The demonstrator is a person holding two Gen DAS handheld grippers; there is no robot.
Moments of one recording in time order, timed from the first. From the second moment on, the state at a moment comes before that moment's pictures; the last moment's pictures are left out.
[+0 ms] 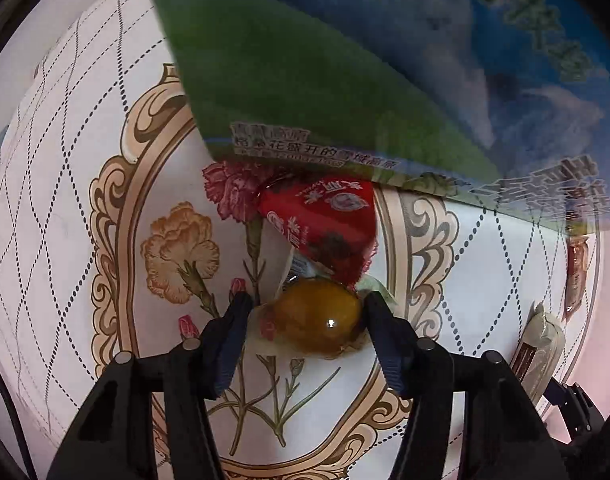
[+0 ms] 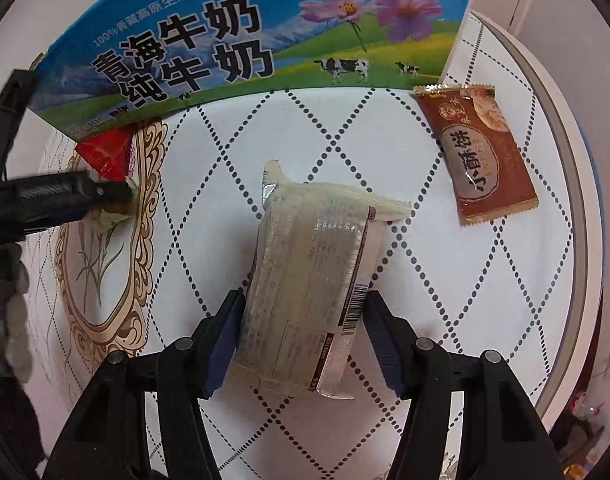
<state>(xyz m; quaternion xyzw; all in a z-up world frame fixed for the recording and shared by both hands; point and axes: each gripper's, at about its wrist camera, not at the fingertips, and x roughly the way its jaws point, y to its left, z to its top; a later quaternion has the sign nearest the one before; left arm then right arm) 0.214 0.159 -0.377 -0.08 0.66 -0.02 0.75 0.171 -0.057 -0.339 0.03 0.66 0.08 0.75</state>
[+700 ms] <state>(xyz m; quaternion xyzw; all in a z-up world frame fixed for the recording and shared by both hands) 0.086 0.126 -0.415 -0.08 0.71 -0.06 0.69 0.115 -0.066 -0.350 0.00 0.71 0.14 0.69</state>
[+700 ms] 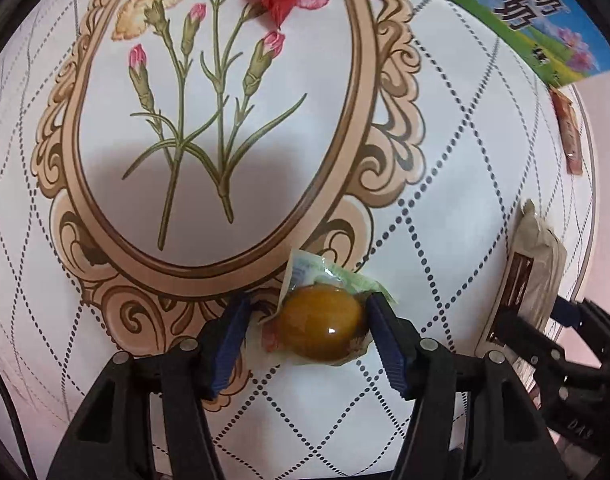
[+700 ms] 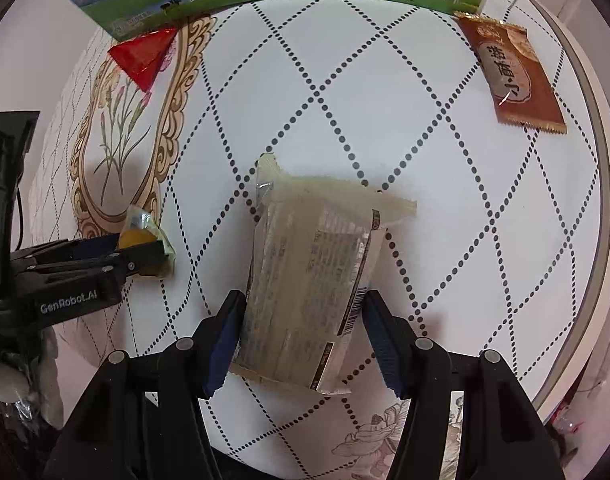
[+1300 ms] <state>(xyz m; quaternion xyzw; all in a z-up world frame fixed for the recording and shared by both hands) 0.071 0.113 -0.373 -0.08 0.70 -0.05 0.71 0.115 -0.090 -0.340 0.05 0.68 0.12 0.72</state>
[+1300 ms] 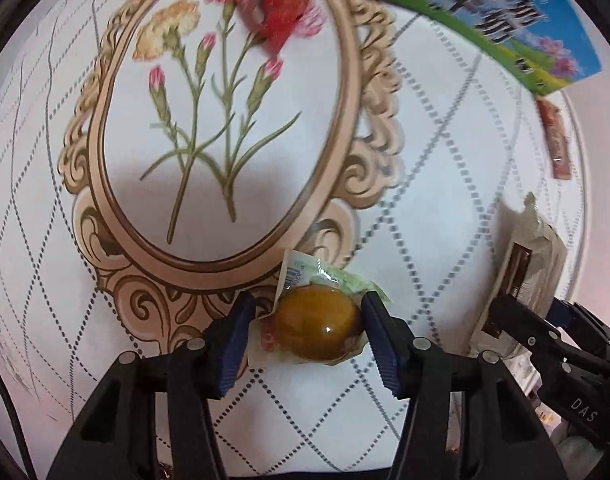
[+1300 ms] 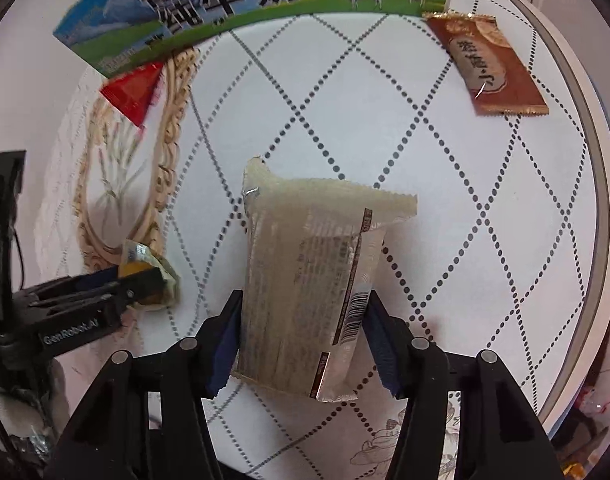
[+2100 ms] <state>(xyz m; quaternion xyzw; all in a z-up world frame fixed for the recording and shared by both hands) 0.282 0.085 -0.199 -0.01 0.57 -0.09 0.81 0.310 -0.103 -0.163 0.05 0.54 0.16 0.83</state>
